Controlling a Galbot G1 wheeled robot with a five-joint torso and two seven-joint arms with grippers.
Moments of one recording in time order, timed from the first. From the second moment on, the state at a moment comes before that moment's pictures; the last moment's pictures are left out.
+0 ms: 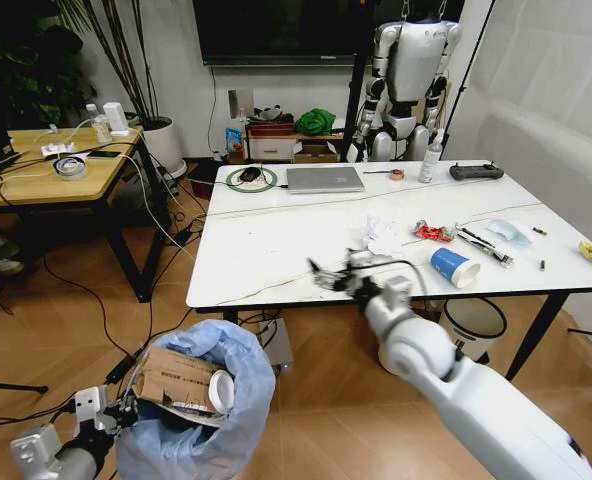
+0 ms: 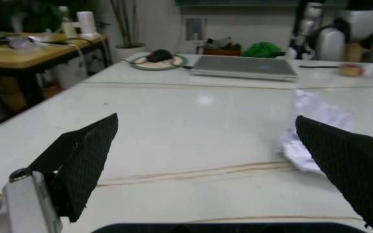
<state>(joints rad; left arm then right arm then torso) 1.91 -1.16 -0.84 -2.20 -0.82 0.37 -0.11 -0.98 0.98 0.10 1.91 0.58 -0.24 0.24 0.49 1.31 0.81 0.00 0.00</state>
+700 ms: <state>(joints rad) 1.92 -1.18 -0.84 -2.23 -0.81 0.37 -0.11 -0.77 1.09 0.12 1.49 0.21 -0.32 0.08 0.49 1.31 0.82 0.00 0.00</state>
